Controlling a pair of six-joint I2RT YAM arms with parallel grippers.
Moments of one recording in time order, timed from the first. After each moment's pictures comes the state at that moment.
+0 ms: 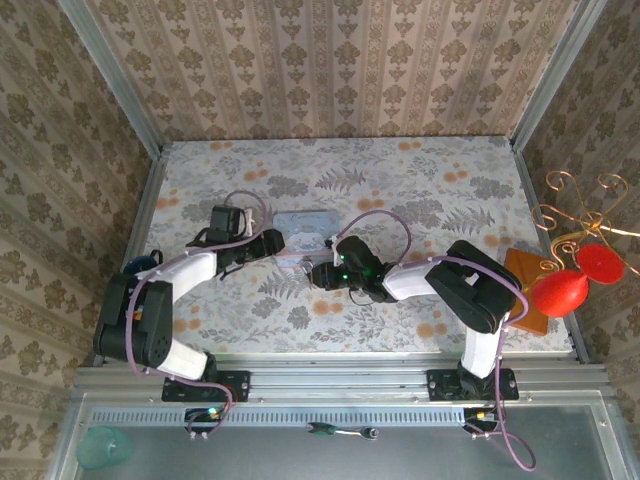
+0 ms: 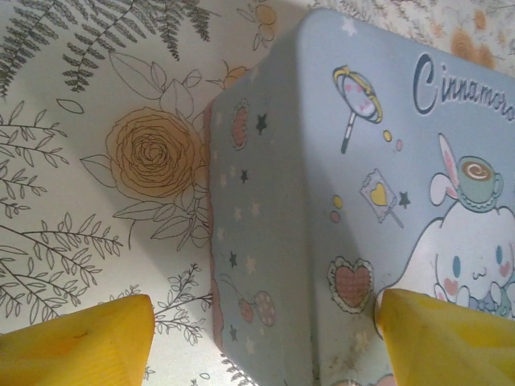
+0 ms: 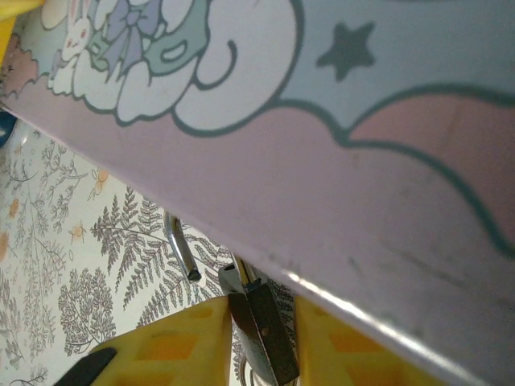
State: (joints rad) left arm -0.28 1.48 0.73 -0.12 0.38 -0.47; right arm 0.76 1.84 0.78 0.39 -0.21 0.64
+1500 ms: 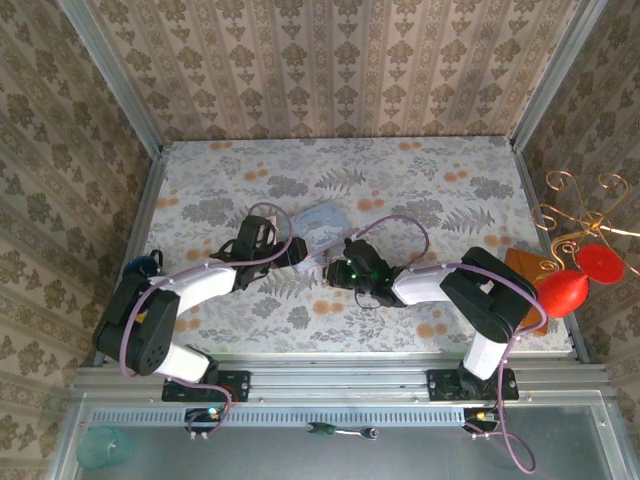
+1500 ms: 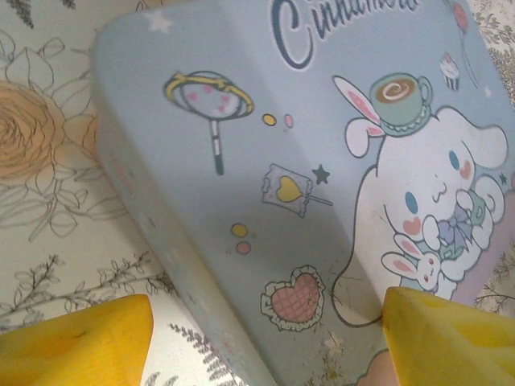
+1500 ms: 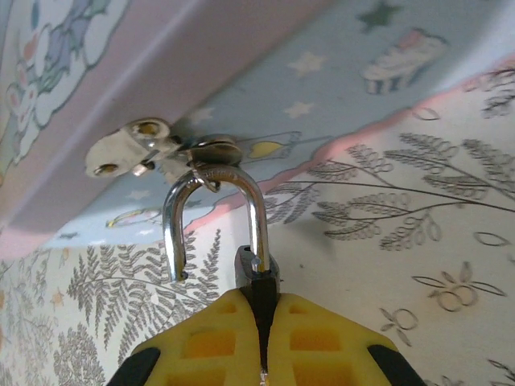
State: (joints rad) left arm -0.53 1.44 0.64 0.05 0.18 -0.59; right arm 0.75 1.74 0.71 0.32 -0.02 0.91
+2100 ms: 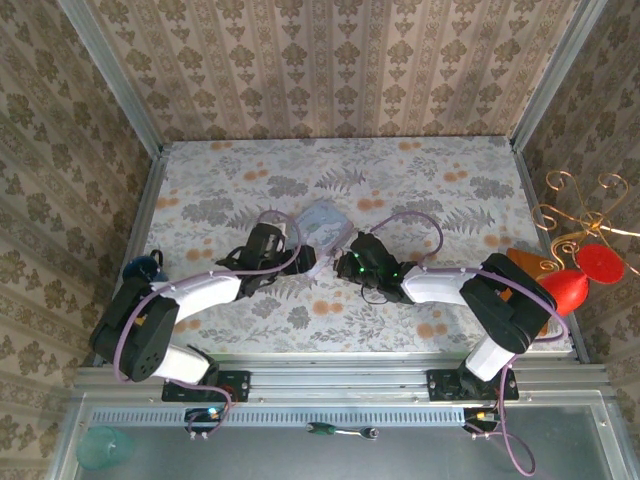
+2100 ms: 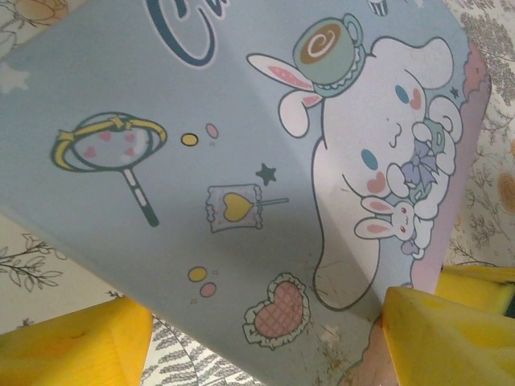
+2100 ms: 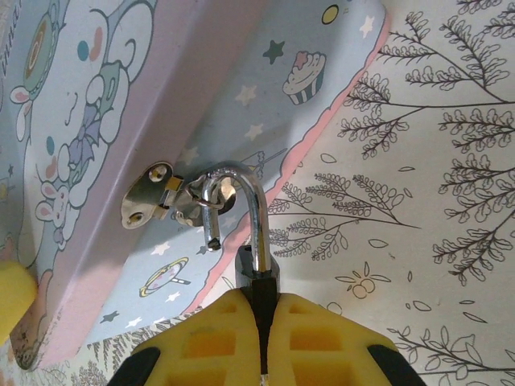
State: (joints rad) left arm -0.63 1.42 0.62 0.07 0.14 -0.62; right arm 0.72 1.64 0.71 0.20 0.04 0.98
